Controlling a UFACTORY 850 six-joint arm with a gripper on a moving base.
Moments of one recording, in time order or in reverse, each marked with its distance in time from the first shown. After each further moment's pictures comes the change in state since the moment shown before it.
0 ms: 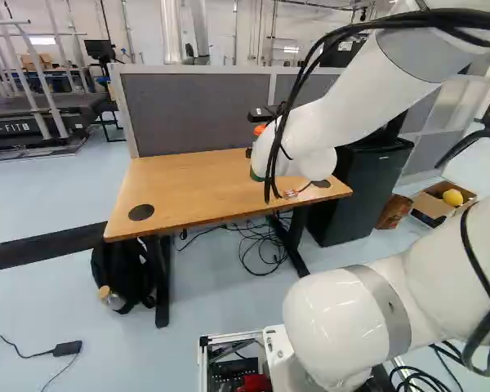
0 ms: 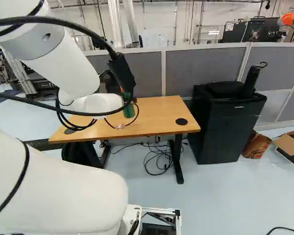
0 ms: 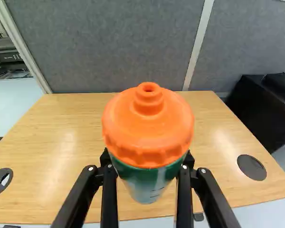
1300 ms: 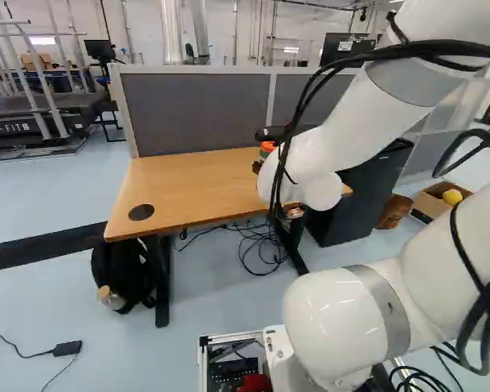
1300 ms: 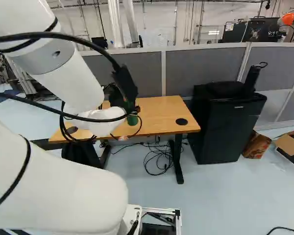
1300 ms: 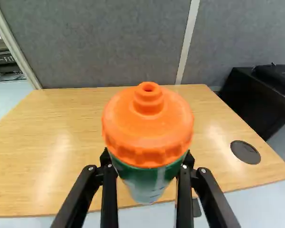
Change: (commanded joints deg) arm -2.9 -1.9 8.0 -0.2 11.8 0.0
